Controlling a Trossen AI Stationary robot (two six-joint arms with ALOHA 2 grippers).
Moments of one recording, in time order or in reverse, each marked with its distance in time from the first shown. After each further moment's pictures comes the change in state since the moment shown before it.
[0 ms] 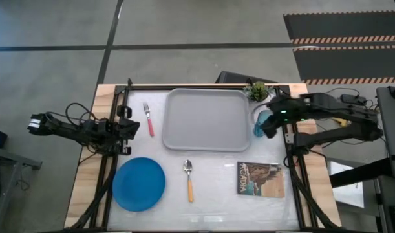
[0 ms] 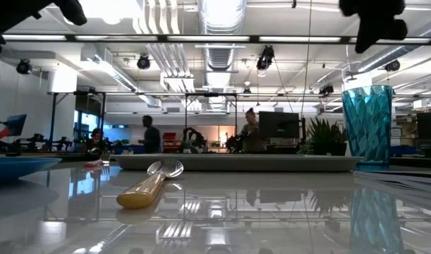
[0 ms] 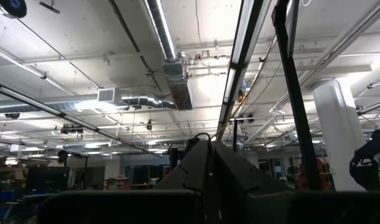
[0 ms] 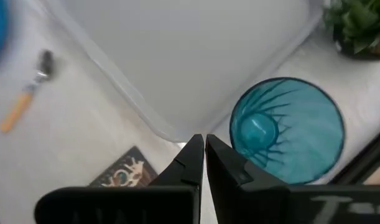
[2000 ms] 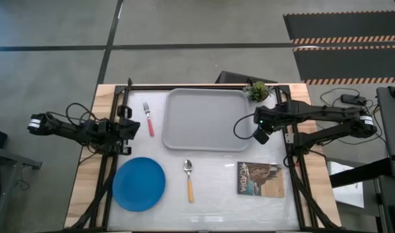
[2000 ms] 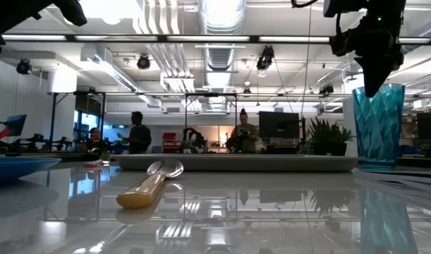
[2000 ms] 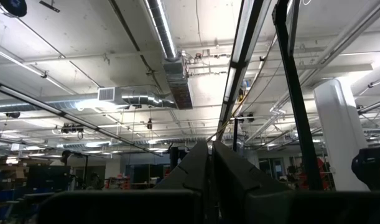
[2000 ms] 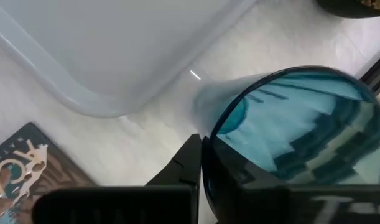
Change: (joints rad) left arm 0.000 0.001 -0.002 0.000 -0.002 0.000; right arm -0.006 0.070 -0.181 0.002 0.079 -0.066
